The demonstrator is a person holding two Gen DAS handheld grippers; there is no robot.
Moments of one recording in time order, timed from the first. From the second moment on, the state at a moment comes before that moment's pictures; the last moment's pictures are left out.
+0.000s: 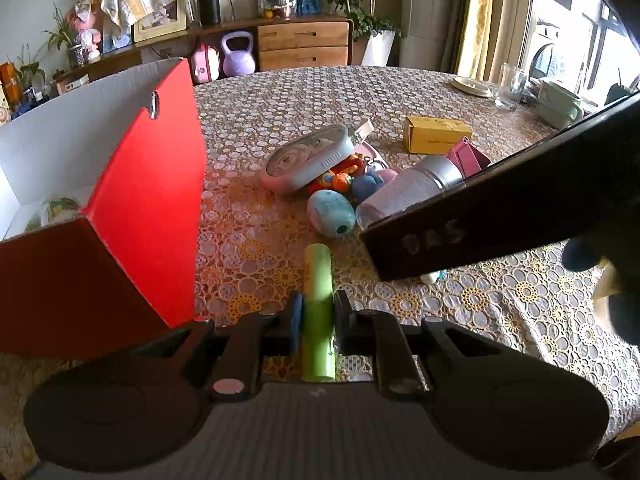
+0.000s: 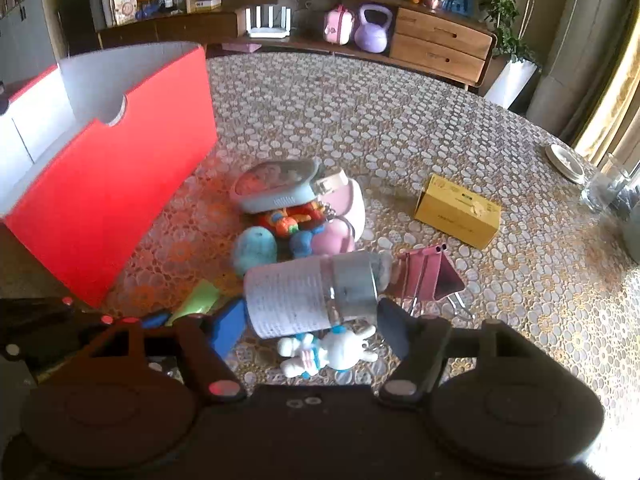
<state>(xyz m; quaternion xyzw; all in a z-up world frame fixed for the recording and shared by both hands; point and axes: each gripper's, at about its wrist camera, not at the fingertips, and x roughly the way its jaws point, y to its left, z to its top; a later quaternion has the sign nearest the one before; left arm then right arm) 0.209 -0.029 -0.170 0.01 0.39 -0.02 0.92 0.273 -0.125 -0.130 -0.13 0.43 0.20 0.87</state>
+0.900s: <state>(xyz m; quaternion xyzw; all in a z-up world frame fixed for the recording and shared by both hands) 0.155 -0.006 -0.074 -0.01 0.36 -0.03 0.93 0.193 -0.135 -0.027 -0.11 0.37 0.24 0.89</state>
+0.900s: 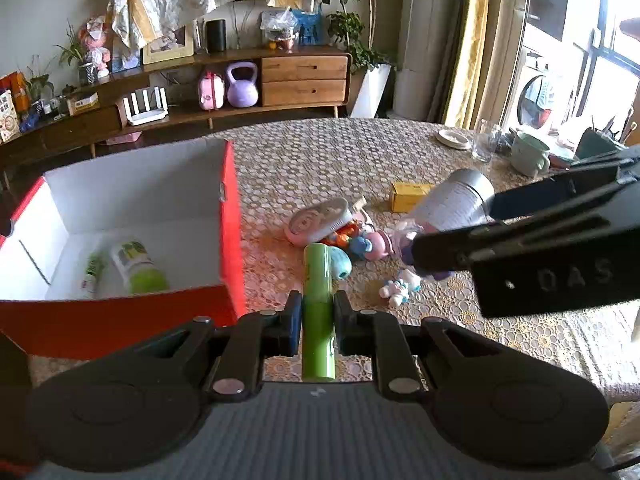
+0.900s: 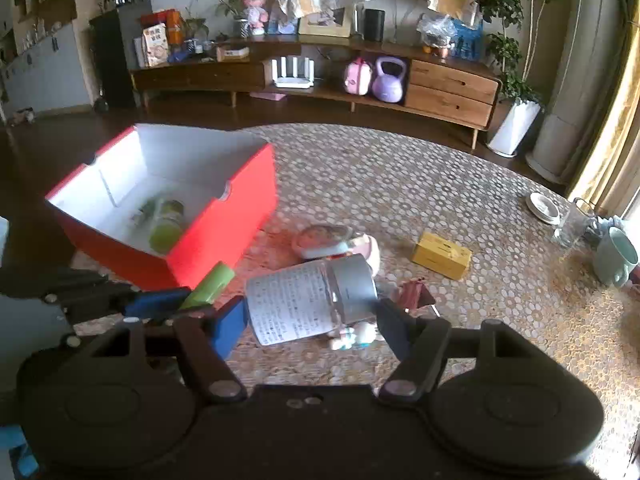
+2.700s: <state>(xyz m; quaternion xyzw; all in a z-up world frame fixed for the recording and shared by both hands) 0.269 0.222 -0.089 0.02 0.47 0.11 0.88 0.266 0.068 -0.078 -0.27 0.39 0.35 0.81</state>
